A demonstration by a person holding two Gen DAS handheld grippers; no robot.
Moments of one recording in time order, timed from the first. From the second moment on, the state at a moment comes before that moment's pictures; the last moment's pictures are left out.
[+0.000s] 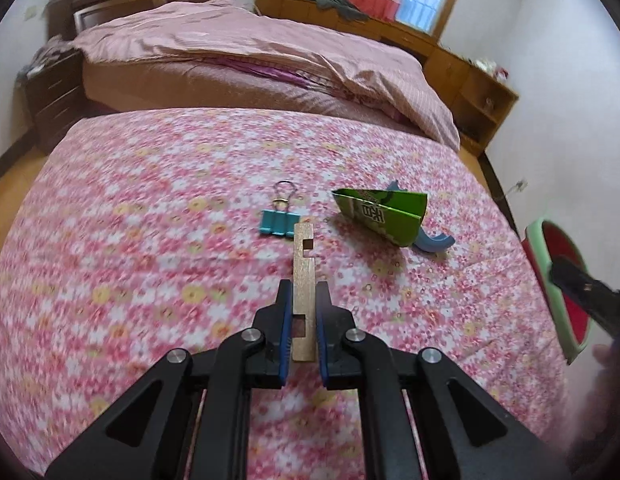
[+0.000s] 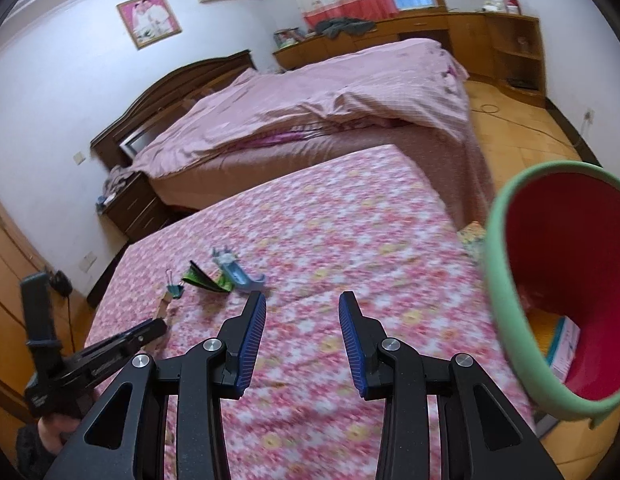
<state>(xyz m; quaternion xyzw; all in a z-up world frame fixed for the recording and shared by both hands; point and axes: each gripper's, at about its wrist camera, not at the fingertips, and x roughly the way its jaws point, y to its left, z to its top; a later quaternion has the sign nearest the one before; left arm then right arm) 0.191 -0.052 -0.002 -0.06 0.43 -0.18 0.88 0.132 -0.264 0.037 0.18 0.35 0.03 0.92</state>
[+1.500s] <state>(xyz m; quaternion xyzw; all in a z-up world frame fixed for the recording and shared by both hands) 0.198 -0.007 -0.006 -0.13 0.41 -0.11 0.90 0.188 -0.222 0.008 0.16 0.37 0.09 0.91</state>
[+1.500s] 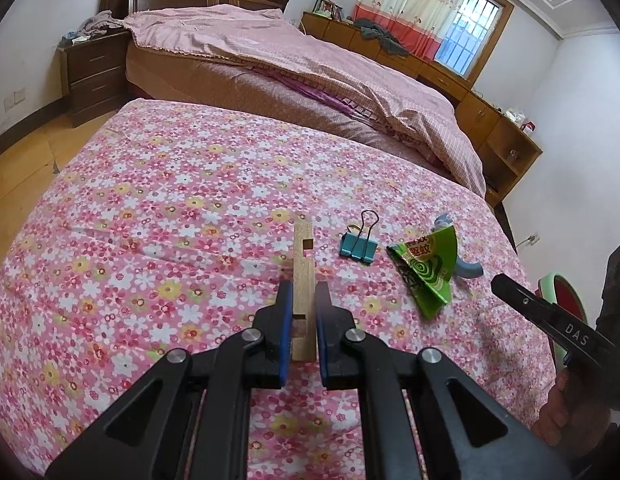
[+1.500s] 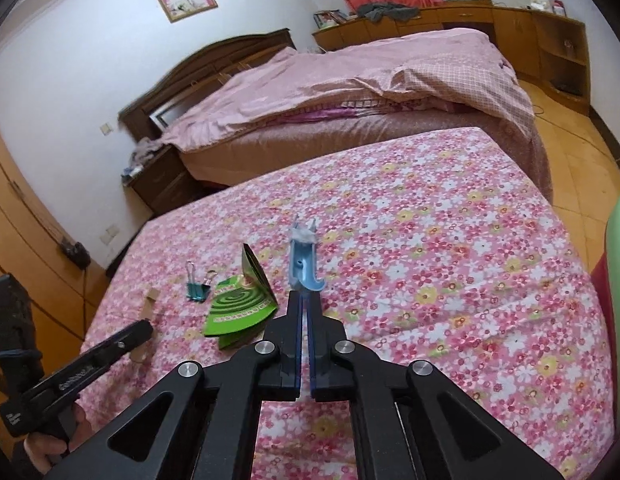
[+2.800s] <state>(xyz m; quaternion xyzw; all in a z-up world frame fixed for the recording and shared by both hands) 0.196 -0.011 -0.006 -0.13 0.41 -0.12 0.90 0.189 -0.226 0.015 0.20 0.36 0.08 0.91</state>
